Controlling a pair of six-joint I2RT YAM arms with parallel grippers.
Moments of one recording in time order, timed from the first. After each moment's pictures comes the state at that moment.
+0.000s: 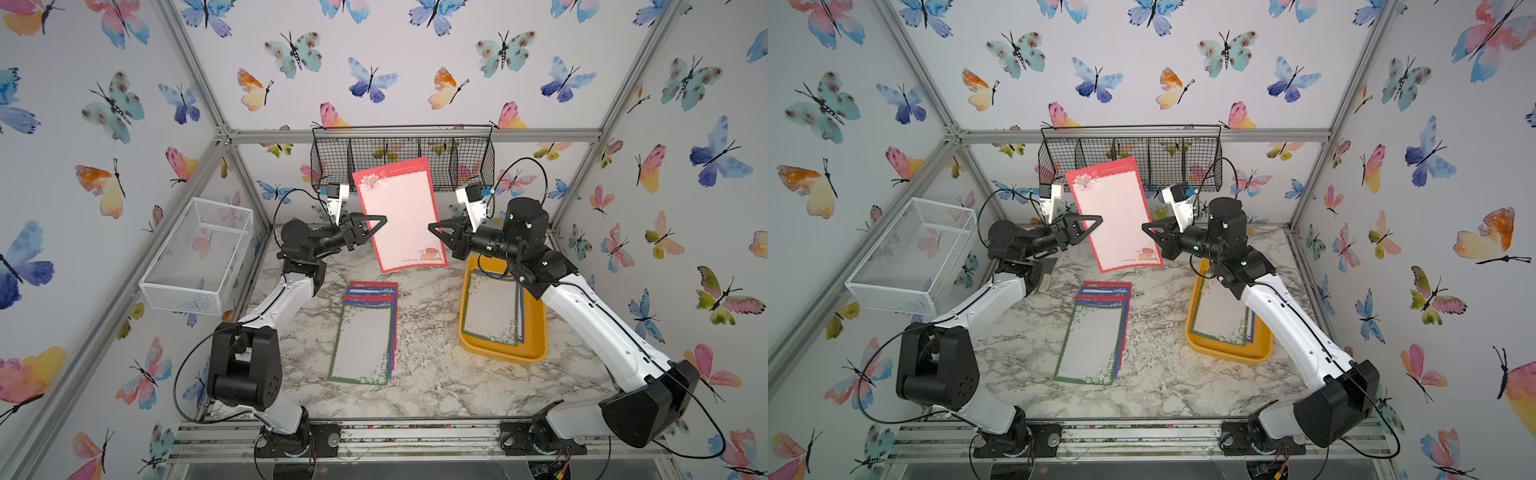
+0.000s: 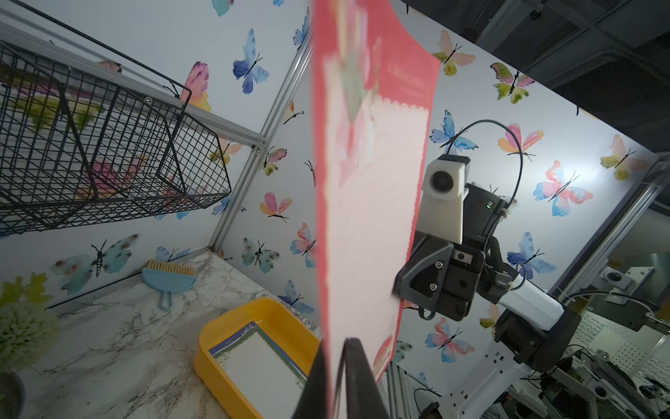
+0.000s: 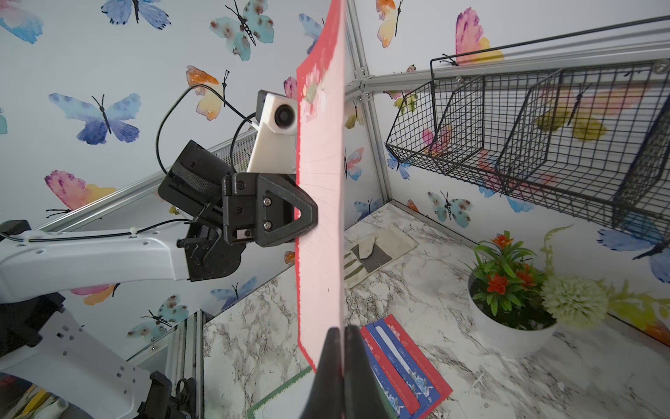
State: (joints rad) left arm -0.20 1.59 1.18 0.96 1.08 -1.01; right arm 0.52 1.41 1.45 -0.17 -0.62 0.19
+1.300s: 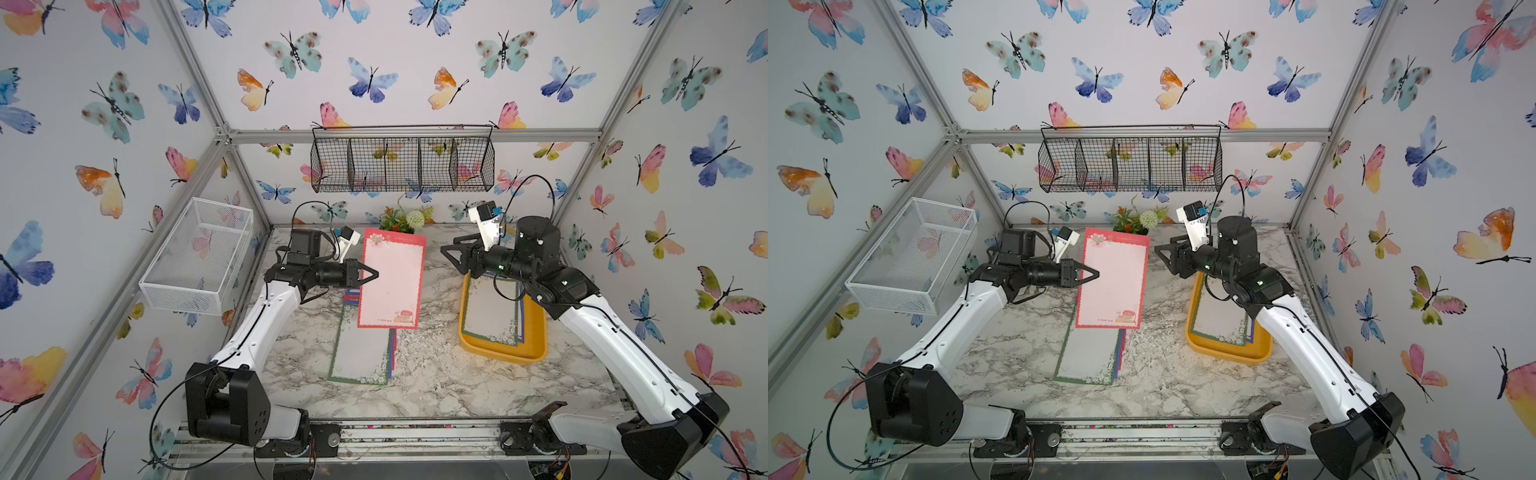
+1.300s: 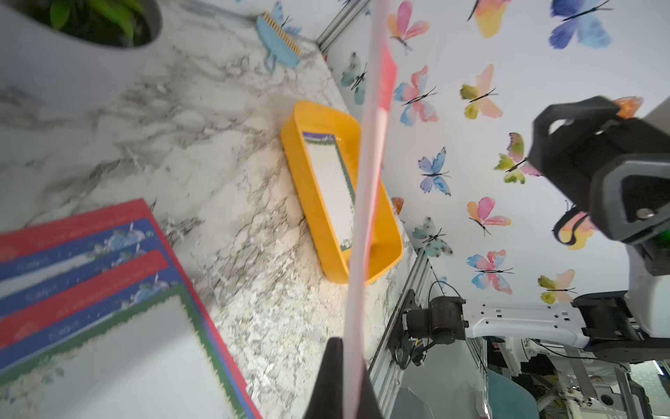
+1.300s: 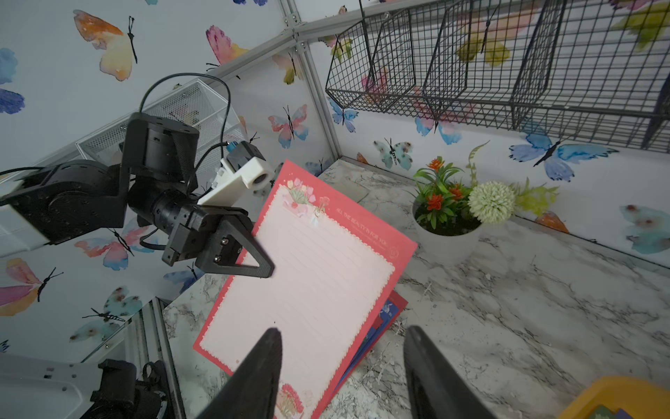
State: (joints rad) left arm -0.18 1.40 1.19 -0.60 0.96 -0.24; right arm 0.52 1.25 1.32 -0.37 -0.43 0.16
